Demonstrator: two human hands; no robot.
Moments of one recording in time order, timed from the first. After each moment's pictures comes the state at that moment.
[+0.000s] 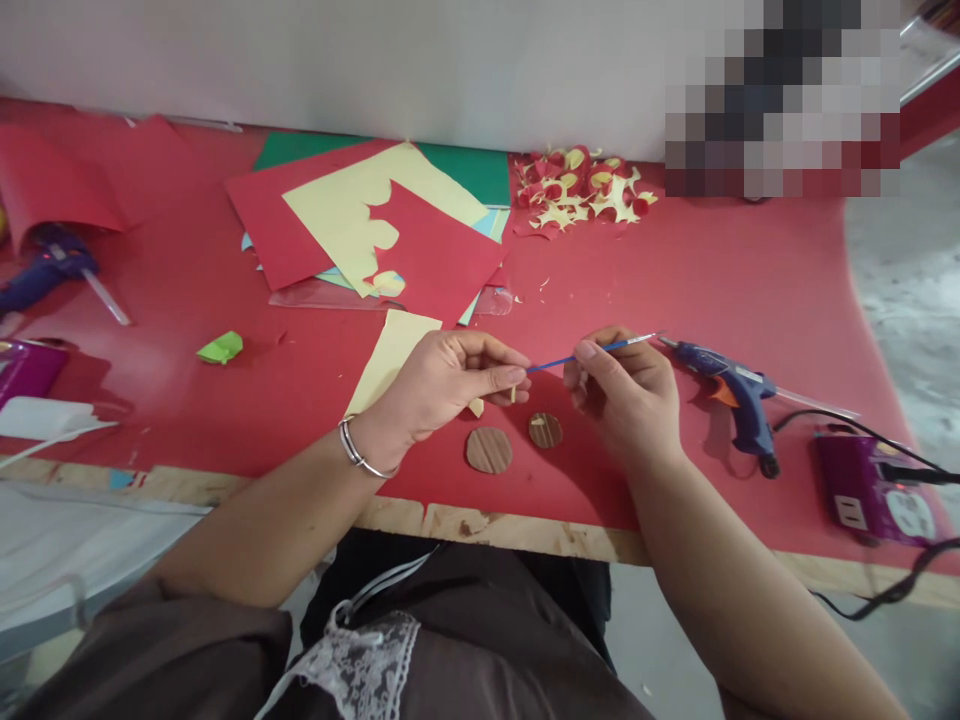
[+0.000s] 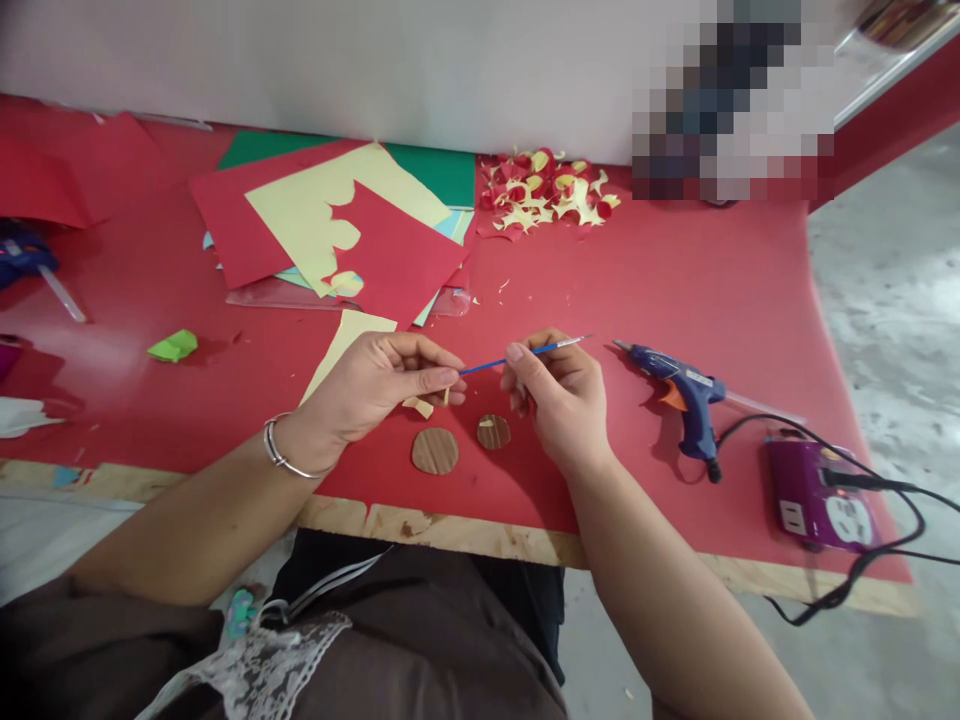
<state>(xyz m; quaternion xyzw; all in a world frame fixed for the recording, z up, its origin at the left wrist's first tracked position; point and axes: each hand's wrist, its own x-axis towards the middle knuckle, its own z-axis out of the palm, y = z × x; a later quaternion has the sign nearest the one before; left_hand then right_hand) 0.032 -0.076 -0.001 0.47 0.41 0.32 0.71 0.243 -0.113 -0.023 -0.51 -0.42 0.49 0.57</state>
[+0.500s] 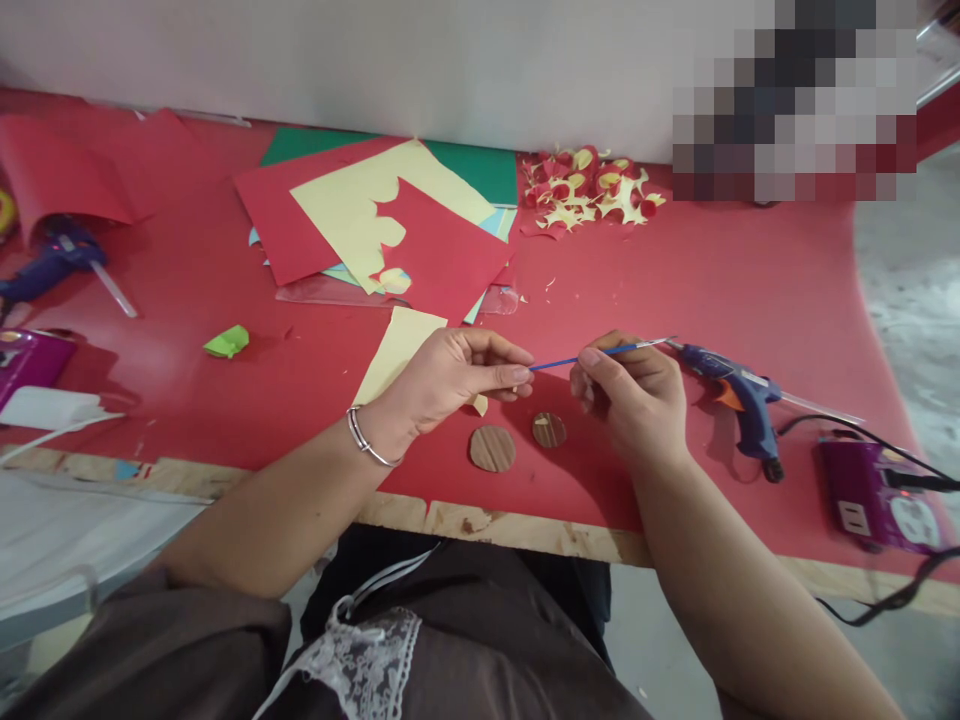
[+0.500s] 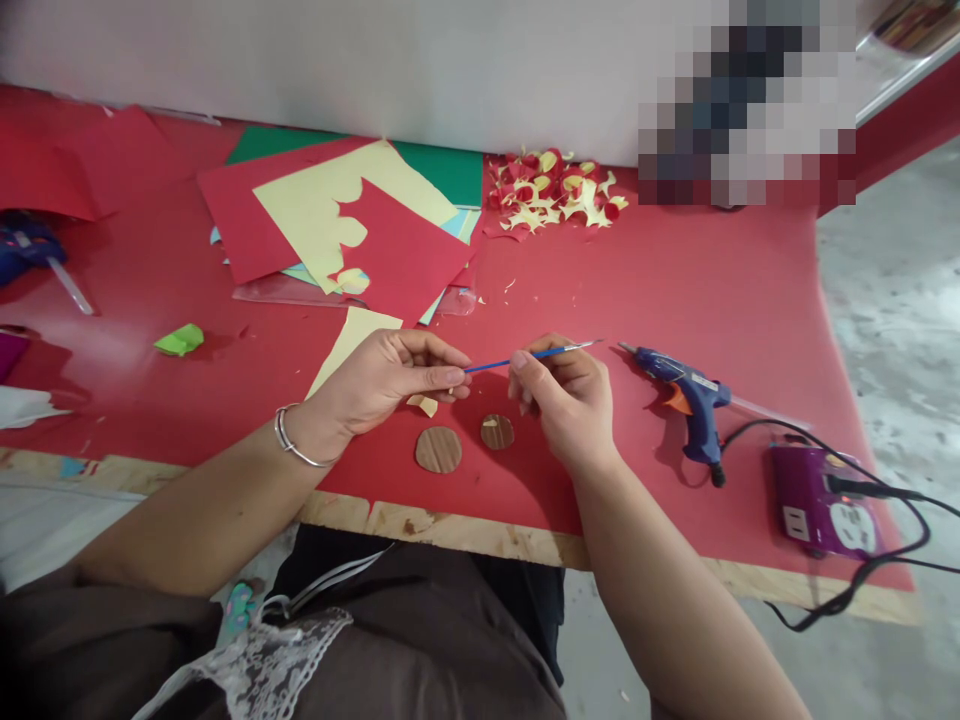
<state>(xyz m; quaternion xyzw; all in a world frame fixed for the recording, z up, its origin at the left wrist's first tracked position) 0.030 -0.071 -0.007 0.43 0.39 0.32 0.75 0.250 -0.115 -0.024 -0.53 -0.49 0.45 0.53</state>
